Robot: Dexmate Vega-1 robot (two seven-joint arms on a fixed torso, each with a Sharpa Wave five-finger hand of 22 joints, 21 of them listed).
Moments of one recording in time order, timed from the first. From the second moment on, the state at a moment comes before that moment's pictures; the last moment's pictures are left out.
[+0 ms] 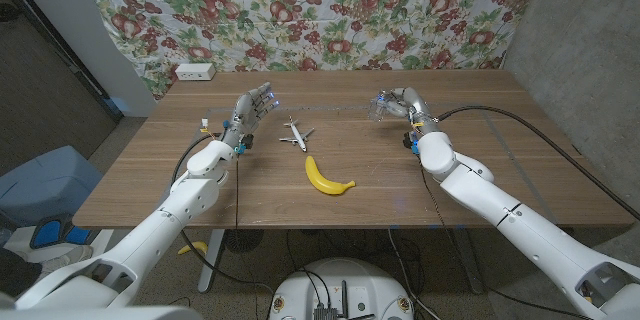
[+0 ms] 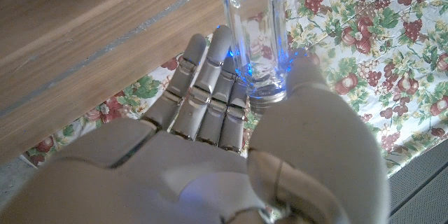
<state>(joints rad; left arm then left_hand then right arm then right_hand) 0.85 0.53 0.35 -1.30 -0.71 -0.30 -0.12 0.13 0.12 0.74 -0.07 0.17 0.17 -0.03 0.18 0.17 0.11 -0.05 0.19 0.18 0.16 -0.02 0.18 0.17 0.21 0.09 0.22 0.18 -0.87 -0.60 -0.54 -1.76 -0.02 -0.21 -0.42 0.99 -0.01 0.33 -0.14 0.19 0.88 -0.02 0.49 0.29 0.90 -0.08 0.55 0.75 0.98 -0.15 0.56 1.02 0.53 -0.05 1.03 0.18</state>
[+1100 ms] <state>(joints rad) 0.85 0.52 0.35 -1.31 -0.70 -0.30 -0.11 0.12 0.12 0.74 -0.07 0.17 0.17 -0.03 0.18 0.17 0.11 -0.04 0.19 0.18 0.16 -0.02 0.18 0.17 0.22 0.09 0.22 0.18 -0.92 -0.42 -0.50 -1.59 -0.09 0.02 -0.79 0.99 -0.01 0.33 -0.14 0.19 0.88 -0.02 0.49 0.29 0.90 -0.07 0.53 0.79 1.00 -0.16 0.54 1.04 0.53 -0.05 1.05 0.18</state>
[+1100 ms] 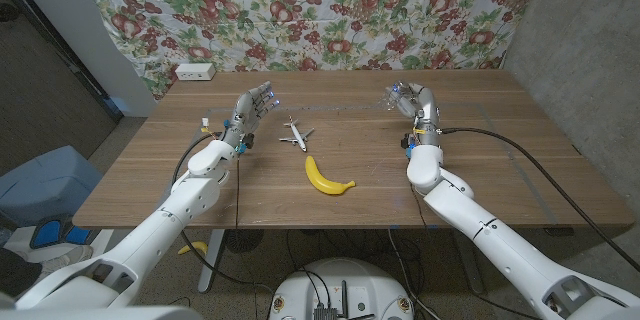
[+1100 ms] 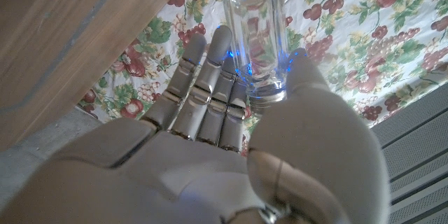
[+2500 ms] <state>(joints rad) 0.84 0.52 0.36 -1.31 -0.70 -0.30 -0.10 0.12 0.12 0.75 -0.07 0.17 0.17 -0.03 0.18 0.17 0.11 -0.04 0.19 0.18 0.16 -0.02 0.18 0.17 0.22 0.09 0.22 0.18 -0.88 -0.56 -0.52 -1.72 -0.02 -0.16 -0.47 0.99 -0.01 0.33 -0.14 0.18 0.88 -0.02 0.49 0.29 0.90 -0.07 0.52 0.83 1.00 -0.16 0.52 1.08 0.51 -0.05 1.06 0.18</state>
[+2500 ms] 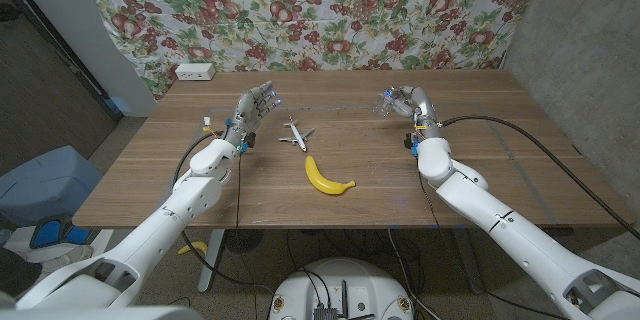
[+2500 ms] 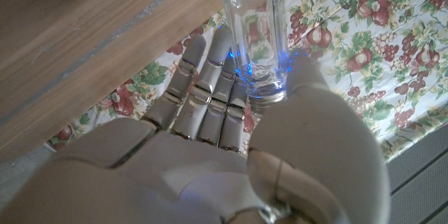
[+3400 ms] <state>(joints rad) 0.85 0.52 0.35 -1.33 -0.70 -0.30 -0.09 0.11 0.11 0.75 -0.07 0.17 0.18 -0.02 0.18 0.17 0.11 -0.04 0.19 0.18 0.16 -0.02 0.18 0.17 0.22 0.09 0.22 0.18 -0.87 -0.60 -0.55 -1.76 0.02 -0.24 -0.40 0.99 -0.01 0.33 -0.14 0.19 0.88 -0.02 0.49 0.29 0.90 -0.07 0.51 0.83 1.01 -0.16 0.51 1.10 0.51 -0.05 1.07 0.18</state>
